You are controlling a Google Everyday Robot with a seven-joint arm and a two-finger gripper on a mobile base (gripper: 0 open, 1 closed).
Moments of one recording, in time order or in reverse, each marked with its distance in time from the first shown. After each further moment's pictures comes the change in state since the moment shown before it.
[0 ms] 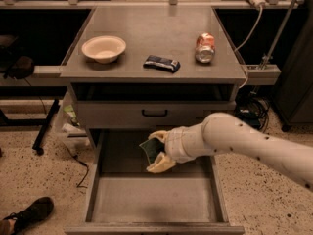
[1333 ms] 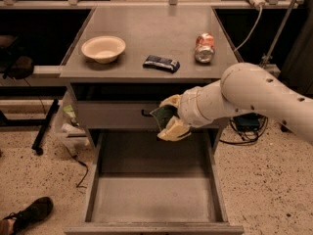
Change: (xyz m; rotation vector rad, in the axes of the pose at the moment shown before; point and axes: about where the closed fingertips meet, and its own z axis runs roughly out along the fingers) arm -0.045 -0.073 -0.098 0.076 0.073 -0.016
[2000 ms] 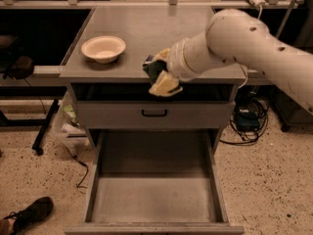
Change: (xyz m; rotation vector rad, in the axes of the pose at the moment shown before) arm -0.062 -0.112 -0.017 0.136 0.022 -0.101
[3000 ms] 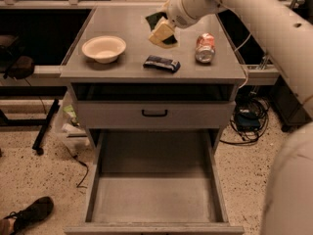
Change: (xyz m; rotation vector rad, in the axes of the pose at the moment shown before) arm -0.014 -0.159 0.005 0.136 -0.003 0.174
